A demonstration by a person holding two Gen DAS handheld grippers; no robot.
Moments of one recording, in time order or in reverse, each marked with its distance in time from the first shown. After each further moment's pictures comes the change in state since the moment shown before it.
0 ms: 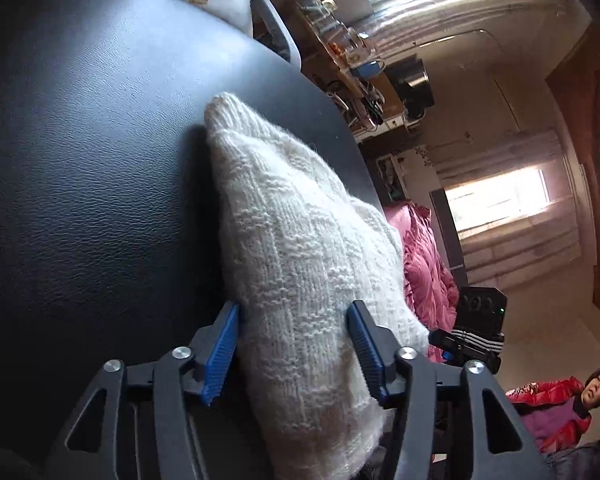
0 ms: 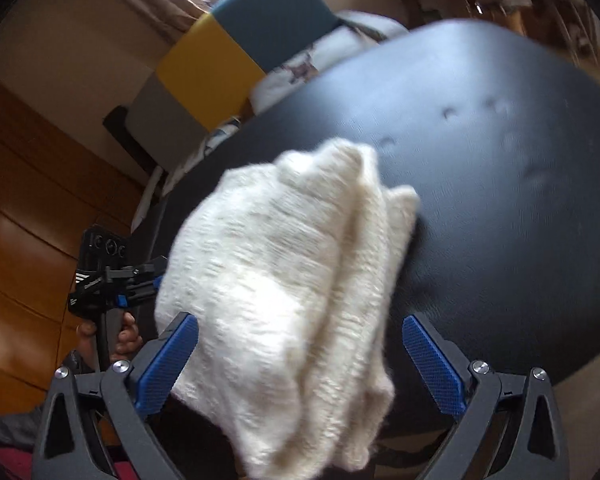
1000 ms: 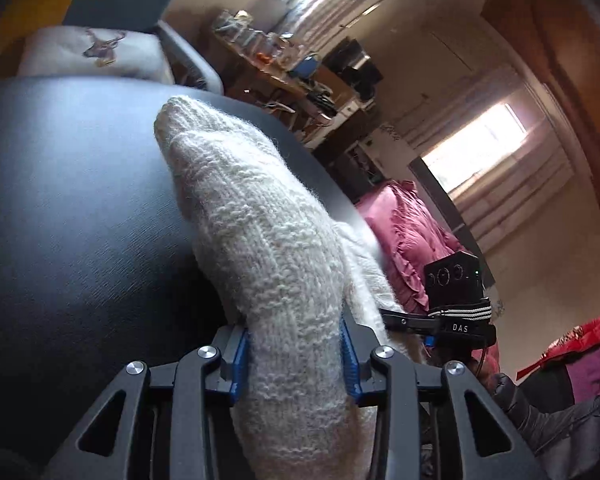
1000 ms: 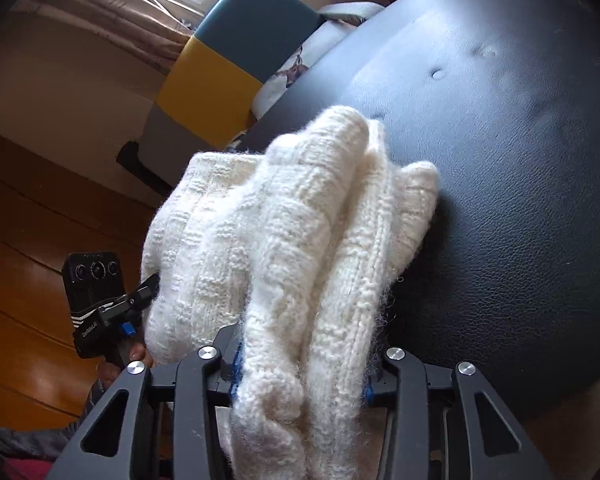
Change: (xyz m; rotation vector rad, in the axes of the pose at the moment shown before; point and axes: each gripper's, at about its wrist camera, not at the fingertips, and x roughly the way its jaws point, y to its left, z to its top) left arm 0.034 -0.099 -0.009 0.365 -0.048 0.021; right arm 0.025 -0.001 -0.009 0.106 -0.085 0.157
